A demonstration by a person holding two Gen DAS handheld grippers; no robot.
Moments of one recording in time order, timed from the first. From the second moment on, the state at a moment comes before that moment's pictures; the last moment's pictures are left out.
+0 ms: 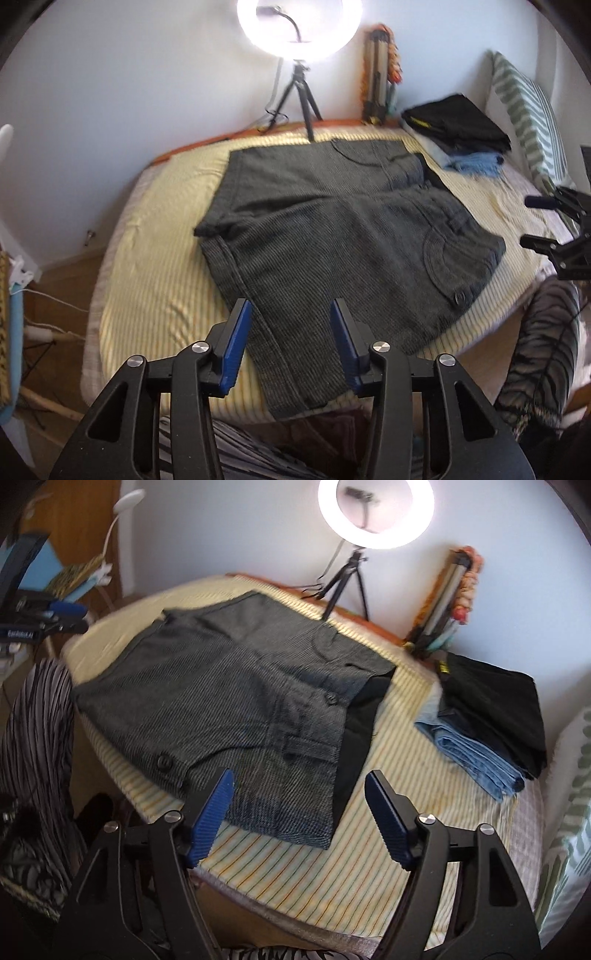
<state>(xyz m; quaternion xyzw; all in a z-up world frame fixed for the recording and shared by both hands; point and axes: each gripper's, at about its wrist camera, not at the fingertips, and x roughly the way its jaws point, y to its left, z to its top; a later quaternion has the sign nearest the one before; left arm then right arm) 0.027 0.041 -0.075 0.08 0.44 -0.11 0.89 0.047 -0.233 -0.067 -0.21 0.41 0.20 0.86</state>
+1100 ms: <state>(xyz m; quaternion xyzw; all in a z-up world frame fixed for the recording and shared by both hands) 0.020 -0.005 -0.154 0.20 0.50 -0.21 0.82 0.095 -0.177 -0.108 -0.35 0.43 0.25 0.79</state>
